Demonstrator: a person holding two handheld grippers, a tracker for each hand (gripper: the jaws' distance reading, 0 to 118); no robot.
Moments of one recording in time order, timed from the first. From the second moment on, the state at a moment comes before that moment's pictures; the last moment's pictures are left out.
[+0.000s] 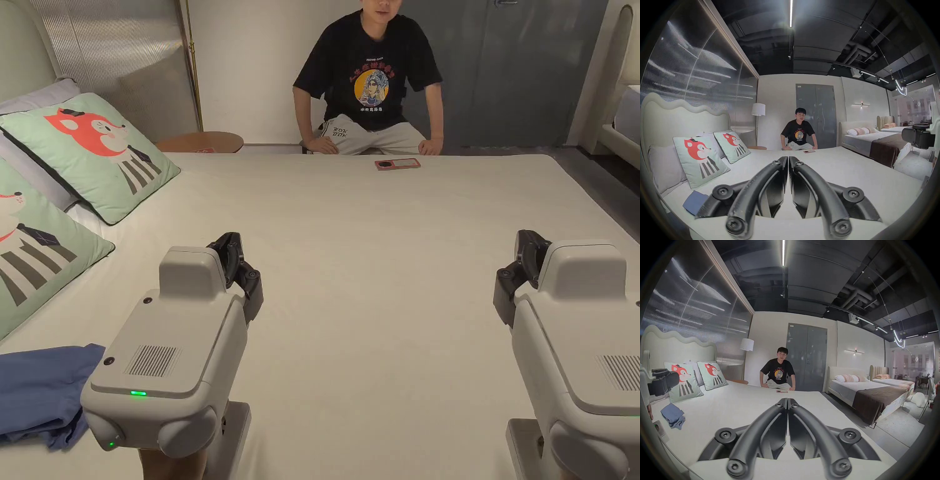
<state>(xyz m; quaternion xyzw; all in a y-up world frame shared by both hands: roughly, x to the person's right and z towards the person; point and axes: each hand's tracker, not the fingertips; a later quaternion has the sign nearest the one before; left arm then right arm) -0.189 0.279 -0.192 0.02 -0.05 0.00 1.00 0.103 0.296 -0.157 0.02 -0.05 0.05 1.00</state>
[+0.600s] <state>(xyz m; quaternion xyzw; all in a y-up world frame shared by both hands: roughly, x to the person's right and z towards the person) -0.191 0.276 -0.194 0.02 -0.05 0.02 1.00 0.108 0.286 -0.161 0.01 -0.06 0.04 1.00</state>
